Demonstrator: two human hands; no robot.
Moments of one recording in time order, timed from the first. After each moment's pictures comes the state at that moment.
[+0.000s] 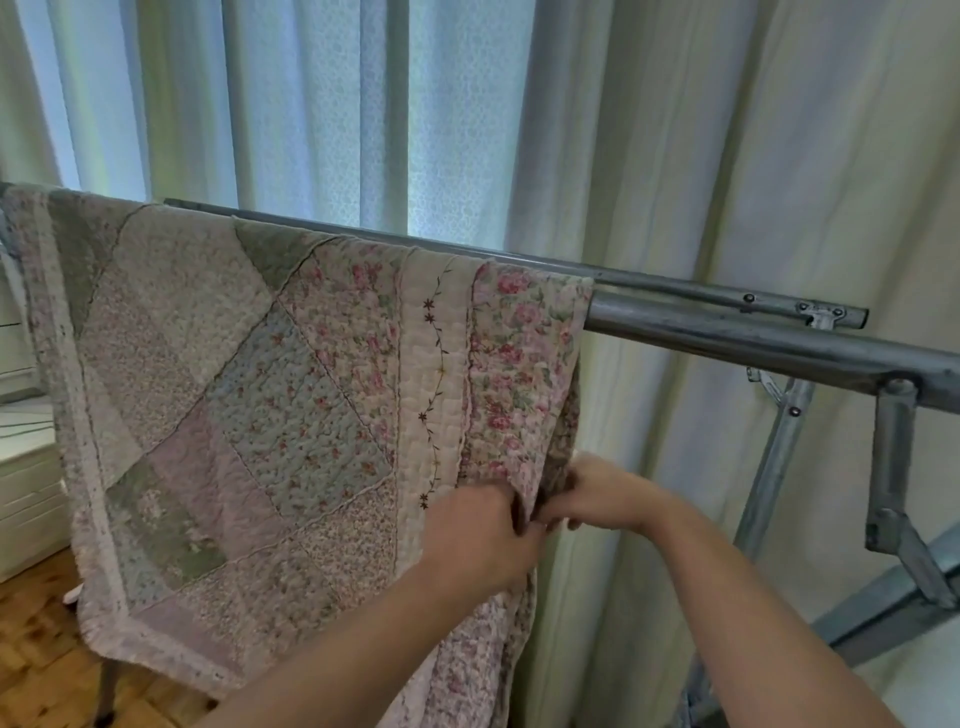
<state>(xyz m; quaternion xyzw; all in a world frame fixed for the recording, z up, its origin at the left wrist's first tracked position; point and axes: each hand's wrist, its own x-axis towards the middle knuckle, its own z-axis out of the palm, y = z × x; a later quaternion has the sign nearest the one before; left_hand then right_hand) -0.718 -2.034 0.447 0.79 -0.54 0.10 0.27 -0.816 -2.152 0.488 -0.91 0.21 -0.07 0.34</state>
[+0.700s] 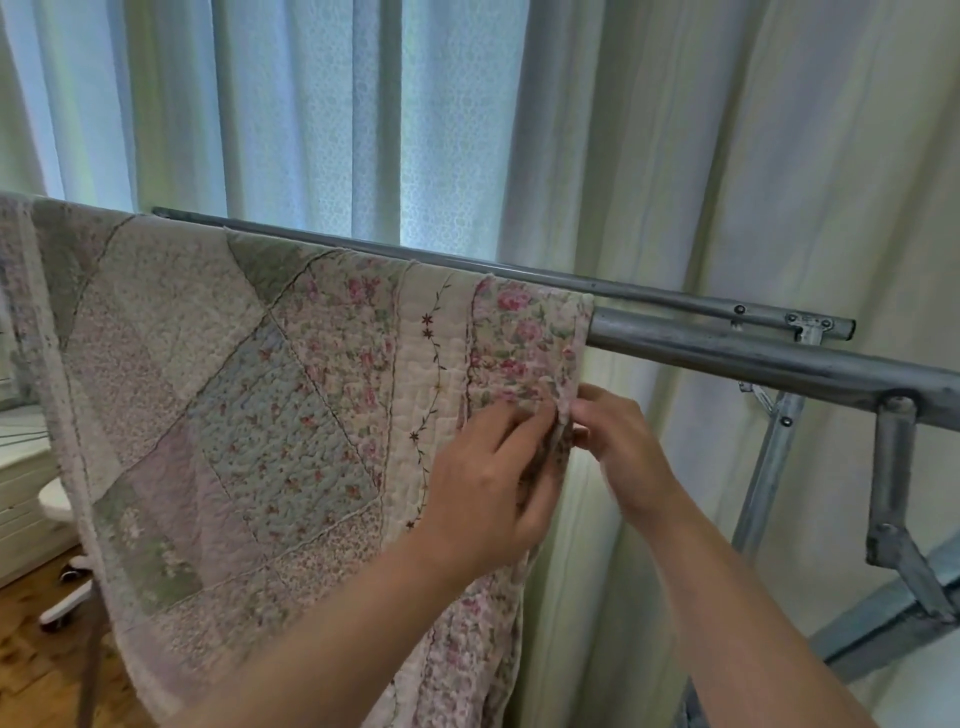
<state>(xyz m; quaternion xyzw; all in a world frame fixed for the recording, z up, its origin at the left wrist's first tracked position) -0.715 -2.031 0.489 0.51 -0.61 0.34 0.51 -0.815 -2.123 0.526 -0.76 0.05 -0.42 0.50</state>
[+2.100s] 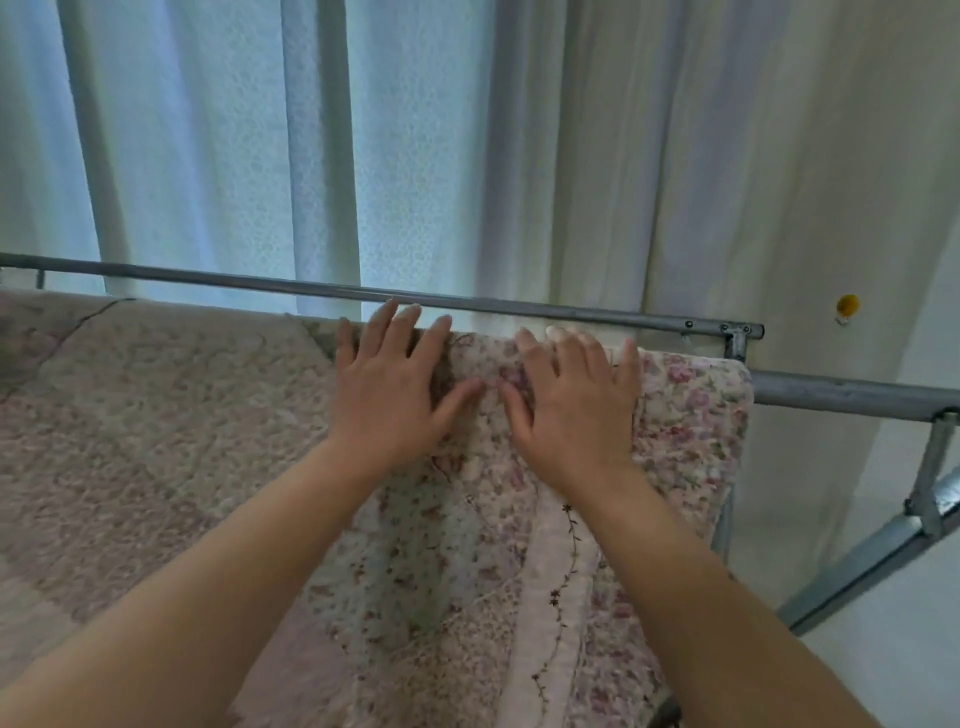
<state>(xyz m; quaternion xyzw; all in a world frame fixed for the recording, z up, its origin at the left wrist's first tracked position) -0.483 -2.001 0.584 0.62 -0.63 0.33 0.35 -0.649 -2.026 0.580 -0.75 0.44 -0.41 -0.28</state>
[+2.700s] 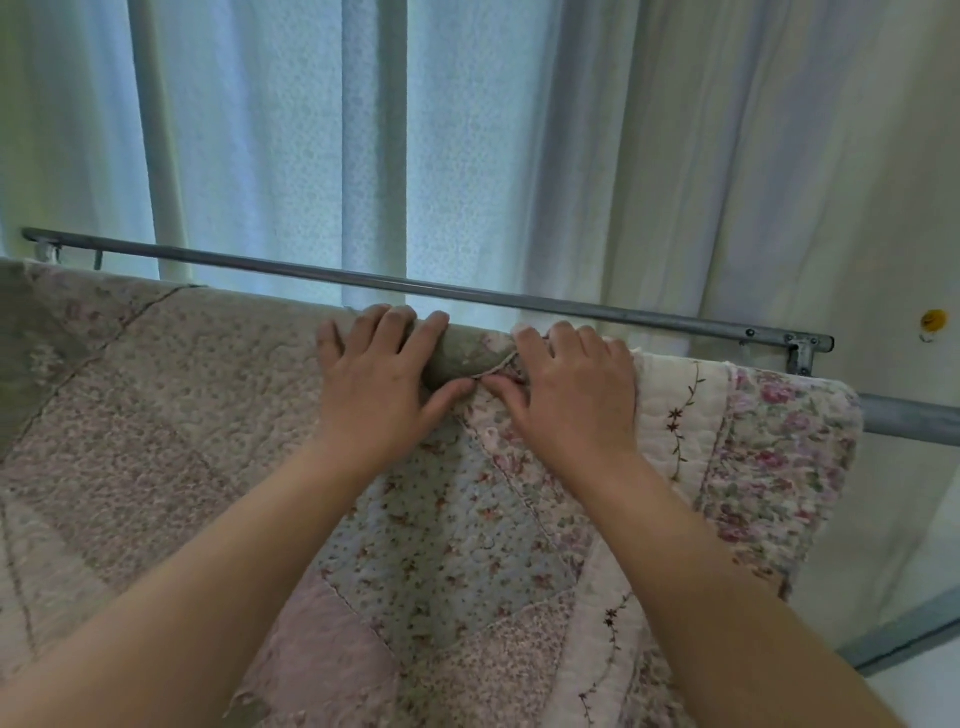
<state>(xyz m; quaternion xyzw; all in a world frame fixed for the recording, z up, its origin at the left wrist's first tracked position) -0.422 -1.995 0.579 0.63 -0.60 0.35 0.34 -0.590 -2.038 0.593 -0.76 0.39 -0.42 -0.32</state>
